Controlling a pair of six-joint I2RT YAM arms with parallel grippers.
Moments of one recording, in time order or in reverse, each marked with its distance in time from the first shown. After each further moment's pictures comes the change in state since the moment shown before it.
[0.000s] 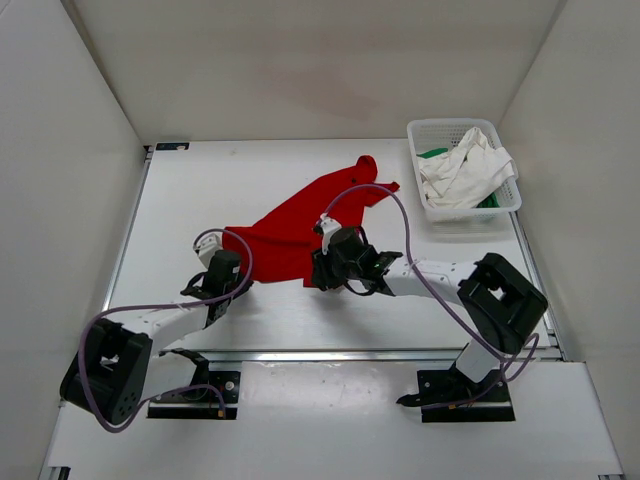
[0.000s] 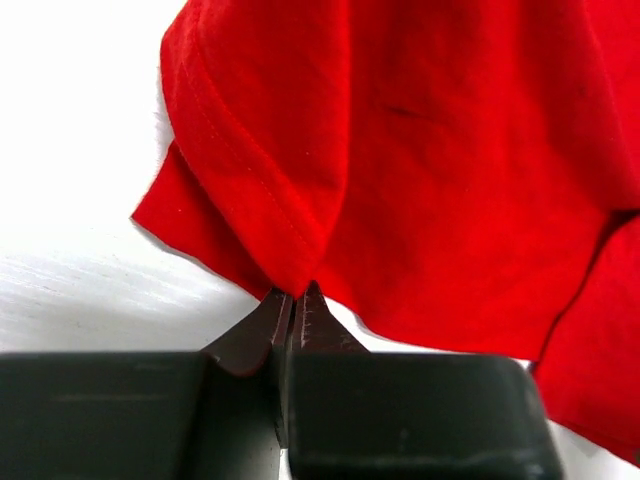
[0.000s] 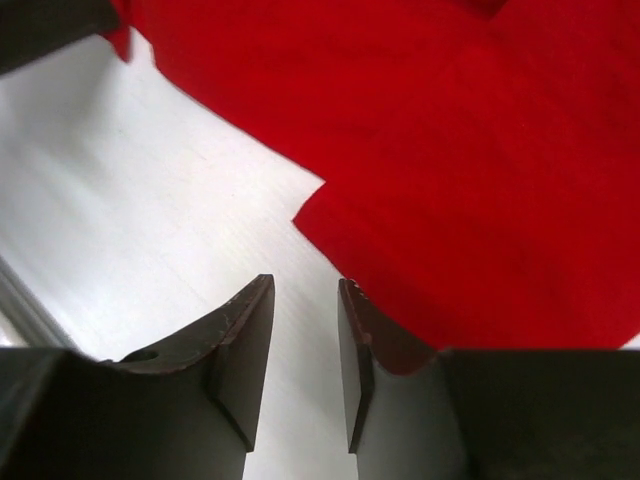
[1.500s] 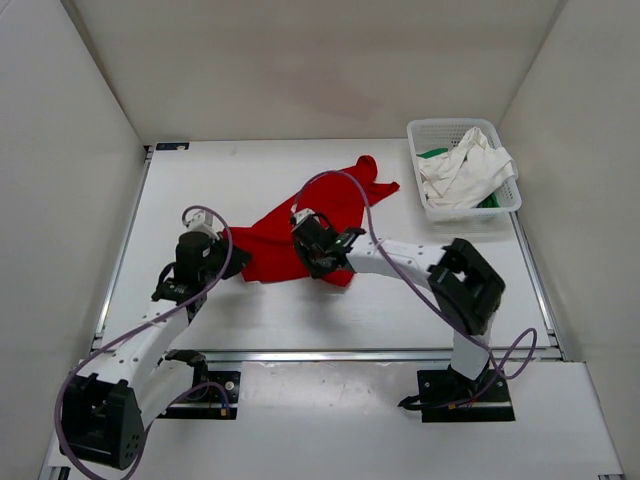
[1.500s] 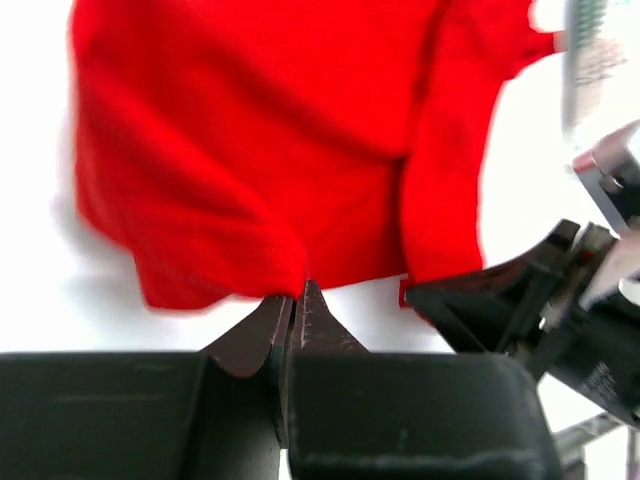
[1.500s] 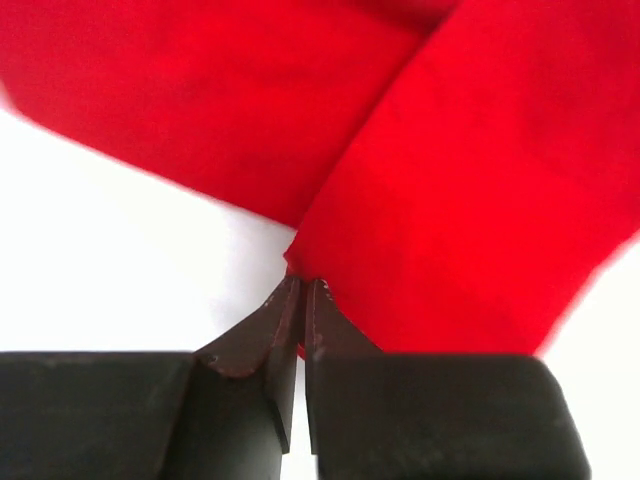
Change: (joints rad) left arm 0.202 -0.282 0.087 -0.135 0.453 0.167; right arm 0.083 0.303 0.456 -0.497 0.289 -0.011
